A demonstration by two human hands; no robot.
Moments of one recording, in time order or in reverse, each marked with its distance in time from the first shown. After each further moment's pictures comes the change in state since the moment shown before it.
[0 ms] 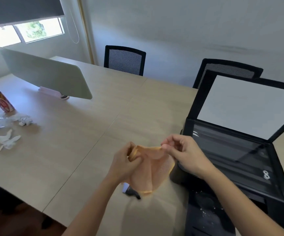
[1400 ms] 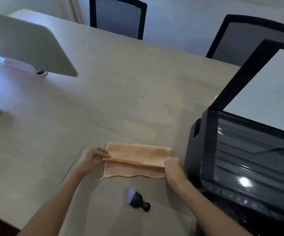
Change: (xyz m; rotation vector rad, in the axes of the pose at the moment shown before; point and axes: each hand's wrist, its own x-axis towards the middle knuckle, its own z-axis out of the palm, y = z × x) left_hand 0.107 -0.208 -0.063 0.126 -0.259 -0.286; right_hand 0.103 0.174 0.106 -0.279 0.161 0.843
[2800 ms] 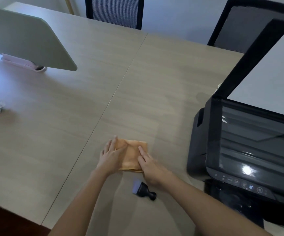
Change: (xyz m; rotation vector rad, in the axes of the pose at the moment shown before) left_hand -0.008 0.020 0.054 0.719 -0.174 -0.046; right_hand -0.005 0.003 0.079 -0.545 -0.372 -0.726
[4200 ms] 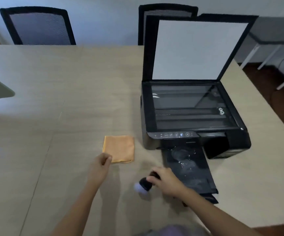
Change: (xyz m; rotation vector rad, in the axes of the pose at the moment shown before) left_hand -0.052 0.084 0.047 -0.744 0.155 0.110; right_hand -0.219 0.028 0.014 0.543 0.331 0.407
